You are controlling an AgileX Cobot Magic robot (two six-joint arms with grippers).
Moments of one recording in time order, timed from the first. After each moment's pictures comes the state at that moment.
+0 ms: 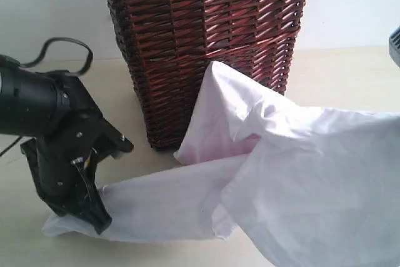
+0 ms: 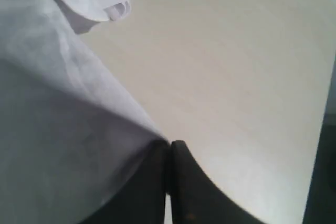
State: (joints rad) left arm -0.67 1.85 -0.96 0.38 0.91 -0.24; right arm 0.70 0.96 -0.85 -0.56 1.20 0.21
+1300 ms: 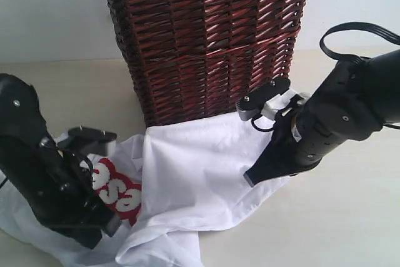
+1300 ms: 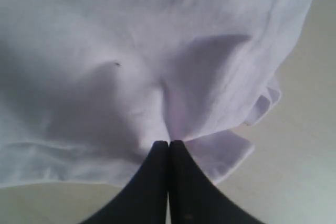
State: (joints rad) left arm -0.49 1.72 -0.82 -0.38 0.77 0.30; right arm 0.55 1.72 -0.85 -0.35 0.44 0.29
